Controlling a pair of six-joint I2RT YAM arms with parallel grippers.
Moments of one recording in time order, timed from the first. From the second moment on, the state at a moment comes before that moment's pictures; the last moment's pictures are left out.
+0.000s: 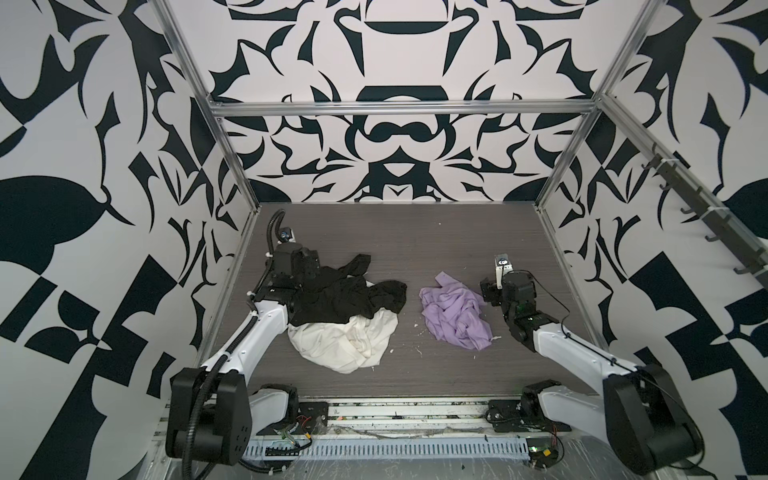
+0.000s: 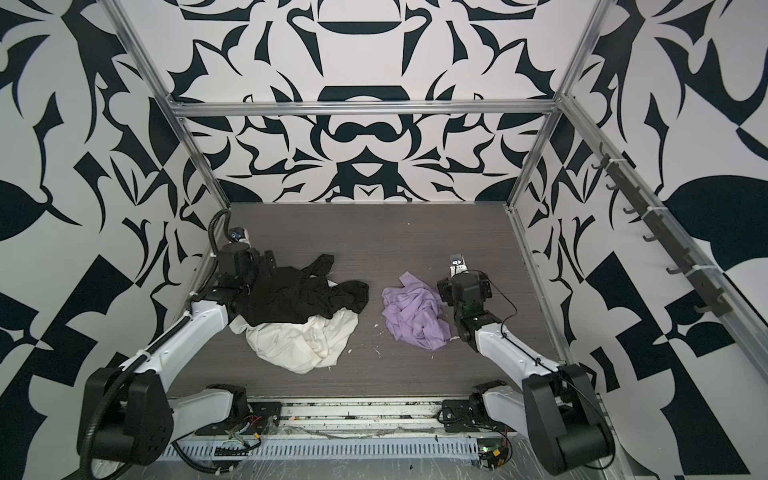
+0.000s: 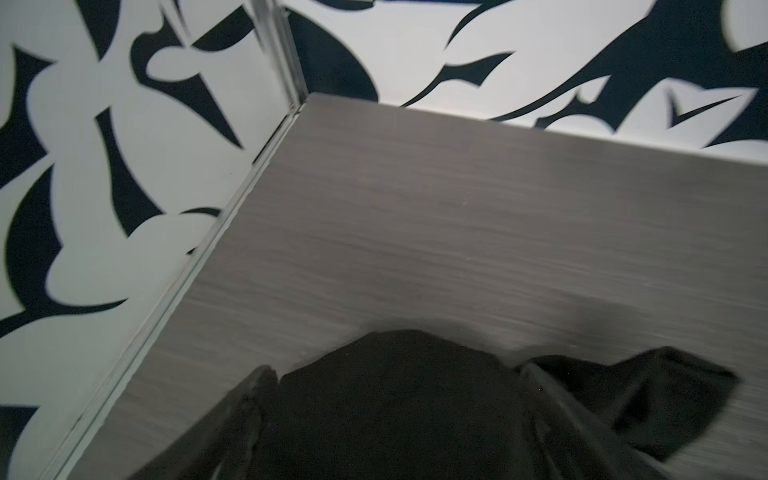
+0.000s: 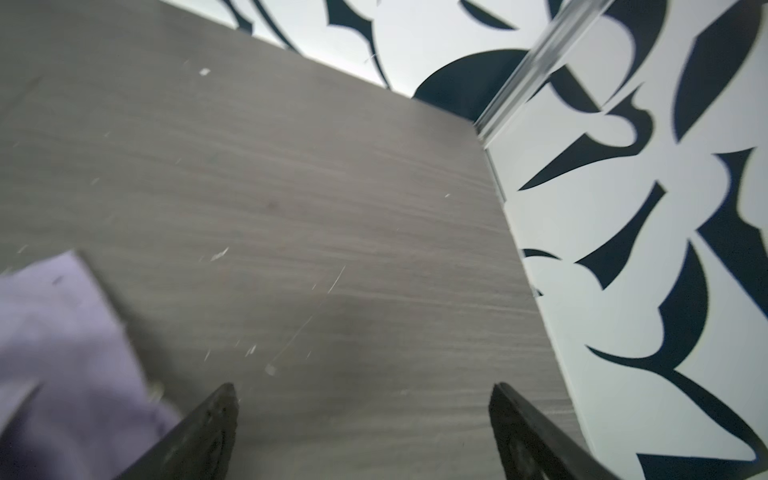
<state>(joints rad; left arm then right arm) -0.12 1.23 0.66 0.02 -0.31 -0.15 0.23 1.20 0.41 0.30 0.42 -0.15</state>
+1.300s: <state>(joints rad) -0.02 1.55 0.37 0.79 0.03 -0.04 0.18 1.29 0.21 0.76 0.31 -0.13</state>
